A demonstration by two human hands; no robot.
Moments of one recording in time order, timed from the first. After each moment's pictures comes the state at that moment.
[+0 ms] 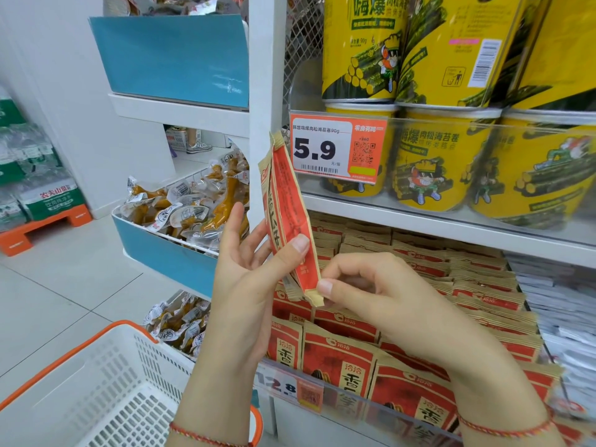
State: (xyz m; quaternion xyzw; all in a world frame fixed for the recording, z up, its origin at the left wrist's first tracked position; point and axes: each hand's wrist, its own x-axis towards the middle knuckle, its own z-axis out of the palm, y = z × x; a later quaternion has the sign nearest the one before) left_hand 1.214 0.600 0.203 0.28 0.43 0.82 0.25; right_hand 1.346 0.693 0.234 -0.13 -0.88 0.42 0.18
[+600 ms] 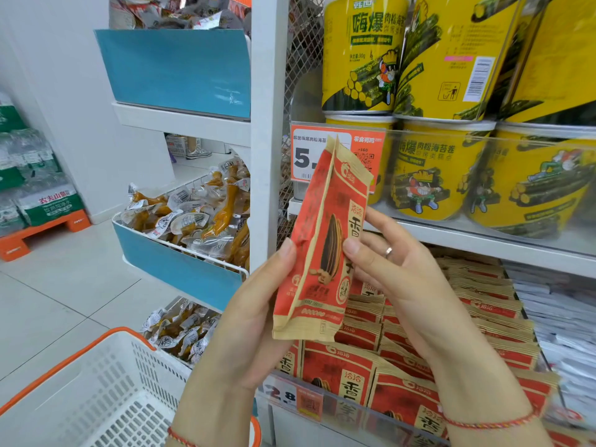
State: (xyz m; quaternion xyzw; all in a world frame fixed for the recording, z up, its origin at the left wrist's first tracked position) left_hand 1.212 0.610 0.225 0.45 0.40 0.69 0.41; right_hand 1.344 0.696 0.235 -0.15 -0.68 0.64 0.34
